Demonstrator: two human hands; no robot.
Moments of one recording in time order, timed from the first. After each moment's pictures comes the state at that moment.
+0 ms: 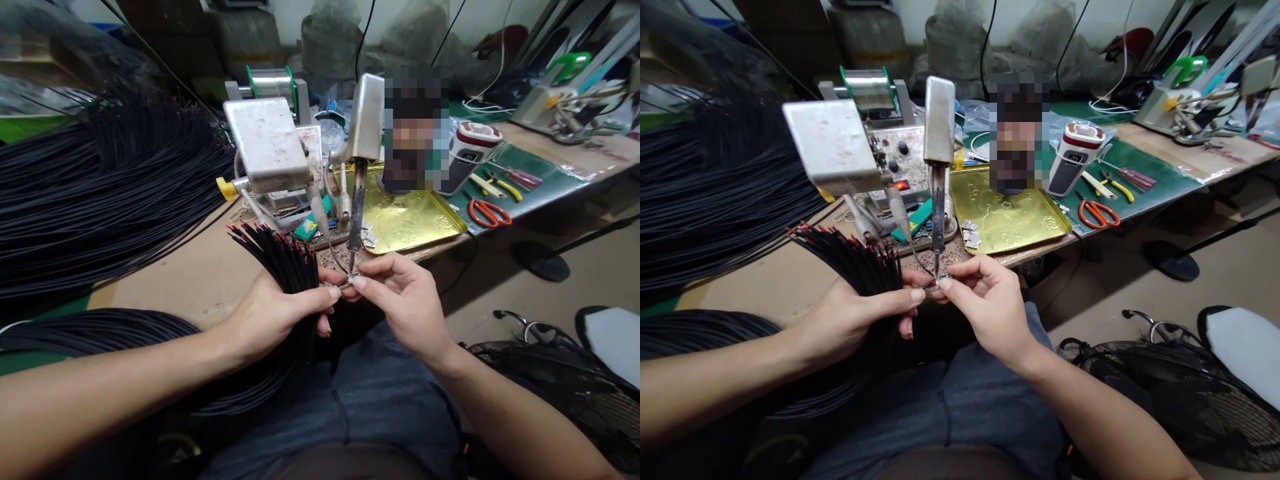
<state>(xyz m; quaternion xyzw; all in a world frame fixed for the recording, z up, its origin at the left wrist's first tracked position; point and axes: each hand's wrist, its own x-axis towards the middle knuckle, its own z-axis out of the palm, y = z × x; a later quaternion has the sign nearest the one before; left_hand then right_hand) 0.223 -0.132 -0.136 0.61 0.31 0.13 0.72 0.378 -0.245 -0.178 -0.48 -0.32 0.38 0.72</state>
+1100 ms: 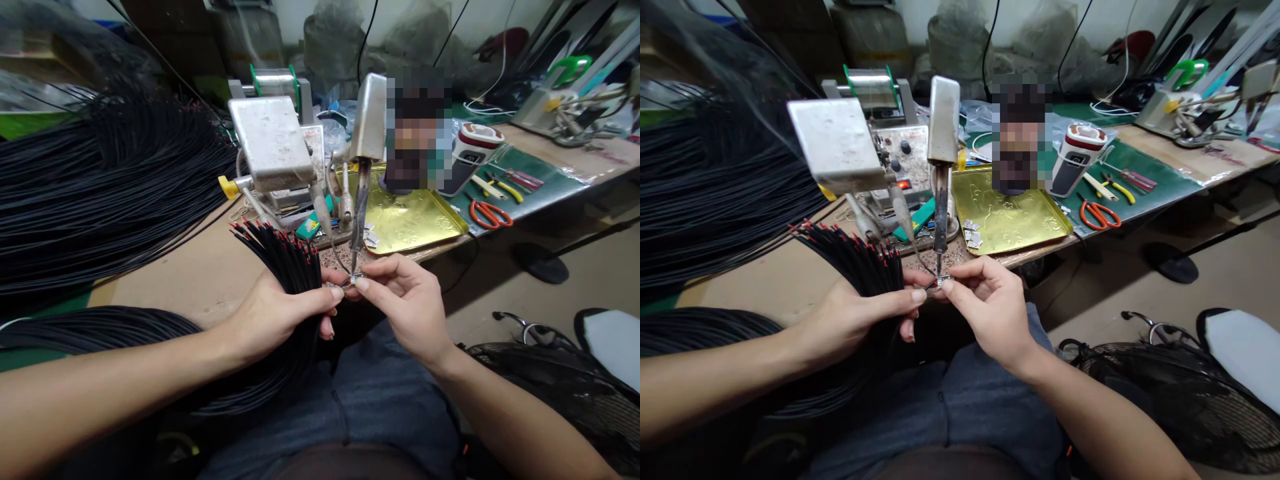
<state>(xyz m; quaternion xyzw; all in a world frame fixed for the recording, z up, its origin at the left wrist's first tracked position) 0.223 -0.130 -0.139 0.61 0.29 0.12 0.73 0.374 -0.246 -0.177 -0.51 -0.34 0.34 0.72</state>
